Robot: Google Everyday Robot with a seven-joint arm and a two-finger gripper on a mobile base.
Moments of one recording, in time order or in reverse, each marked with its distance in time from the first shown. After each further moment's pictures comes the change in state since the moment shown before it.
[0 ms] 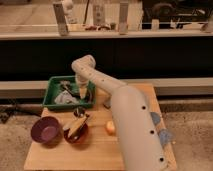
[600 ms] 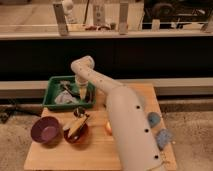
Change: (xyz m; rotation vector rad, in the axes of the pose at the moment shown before) arm 0.003 0.003 0.017 -0.038 0.016 -0.001
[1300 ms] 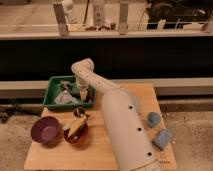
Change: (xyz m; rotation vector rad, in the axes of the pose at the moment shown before) arm 0.008 0.004 0.024 -0.046 0.005 -0.005
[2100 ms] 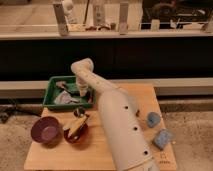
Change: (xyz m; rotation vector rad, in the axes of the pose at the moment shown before) arm -0.001 0.000 0.002 -0.022 0.007 0.011
